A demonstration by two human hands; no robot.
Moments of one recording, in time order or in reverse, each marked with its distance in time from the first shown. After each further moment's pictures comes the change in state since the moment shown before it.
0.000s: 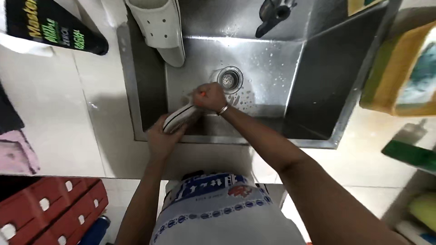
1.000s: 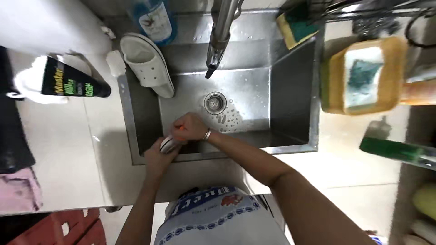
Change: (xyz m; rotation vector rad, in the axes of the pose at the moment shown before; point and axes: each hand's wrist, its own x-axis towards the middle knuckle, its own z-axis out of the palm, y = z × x) left_hand 0.001 0.027 -0.004 0.137 -0.095 -0.016; right_hand -0.009 -0.047 -0.013 0.116 -0.156 -0.241
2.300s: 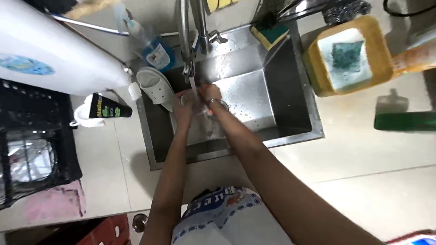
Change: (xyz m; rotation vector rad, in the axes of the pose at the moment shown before) left_hand 0.127 0.087 0.041 -0.545 0.148 0.164; right_hand 0.049 0.049 -0.081 -0.007 0.542 0.841
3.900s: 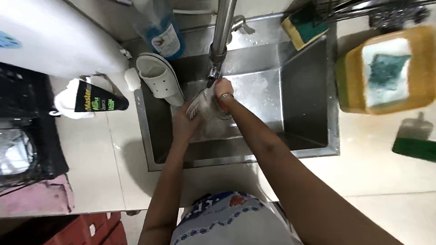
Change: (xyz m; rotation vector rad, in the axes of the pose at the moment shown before) left_hand -0.019 0.004 -0.032 0.499 -0.192 -0.076; right_hand 0.065 0.020 0.009 -0.160 -0.061 0.095
